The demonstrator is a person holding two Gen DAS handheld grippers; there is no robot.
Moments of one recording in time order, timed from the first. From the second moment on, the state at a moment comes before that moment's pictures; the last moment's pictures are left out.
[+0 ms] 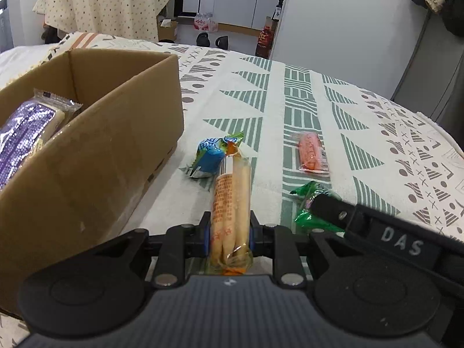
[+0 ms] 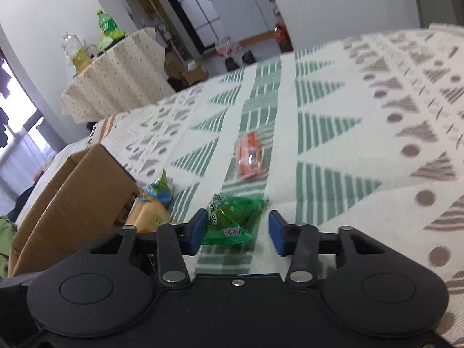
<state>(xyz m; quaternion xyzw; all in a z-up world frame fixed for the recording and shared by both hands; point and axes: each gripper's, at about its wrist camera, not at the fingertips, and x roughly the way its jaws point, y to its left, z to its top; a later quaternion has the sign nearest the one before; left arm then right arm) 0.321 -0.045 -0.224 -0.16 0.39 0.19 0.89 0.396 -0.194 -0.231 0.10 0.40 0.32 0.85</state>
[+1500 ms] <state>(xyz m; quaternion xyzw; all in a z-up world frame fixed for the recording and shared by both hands) 0.251 -0.002 -0.088 -0.19 0.27 0.21 0.92 0.335 -0.176 -0.113 0.07 0.29 0.37 0.88</state>
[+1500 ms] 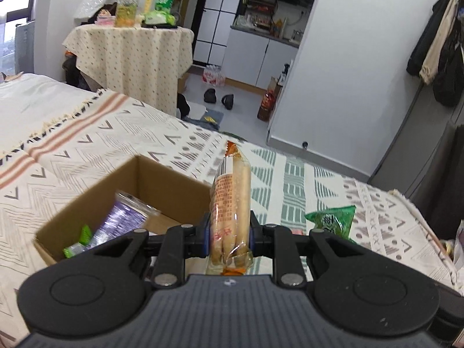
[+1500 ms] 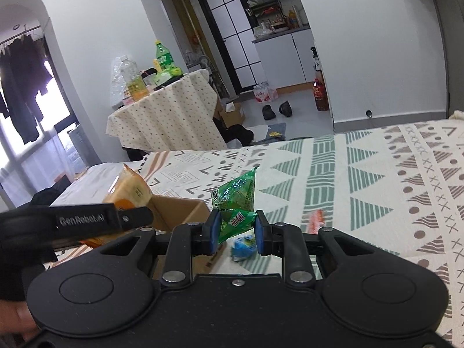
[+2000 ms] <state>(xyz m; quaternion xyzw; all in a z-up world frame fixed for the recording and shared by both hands) 0.206 0.061 -0.067 -0.23 0.26 0.23 0.91 0.305 -0.139 -0.101 0.04 0.27 0.39 0.88</state>
